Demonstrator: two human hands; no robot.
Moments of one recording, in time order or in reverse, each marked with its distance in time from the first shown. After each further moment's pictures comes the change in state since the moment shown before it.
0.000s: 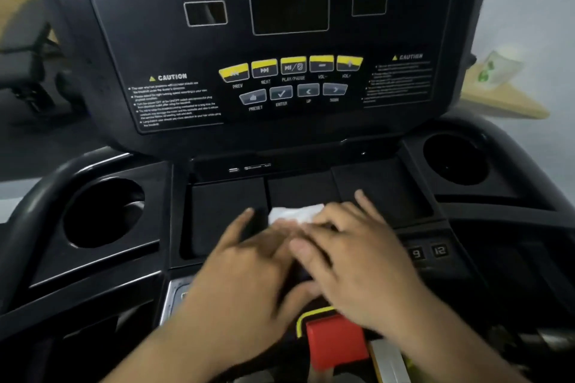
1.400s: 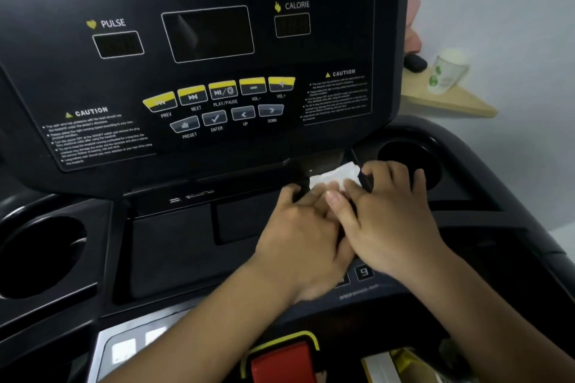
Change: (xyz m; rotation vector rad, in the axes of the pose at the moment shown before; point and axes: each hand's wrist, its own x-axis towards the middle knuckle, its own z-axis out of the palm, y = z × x) left_hand 0.127 0.059 0.022 0.119 -0.029 0.118; right_hand 0.012 0.098 -0.025 -0.258 -0.003 0.370
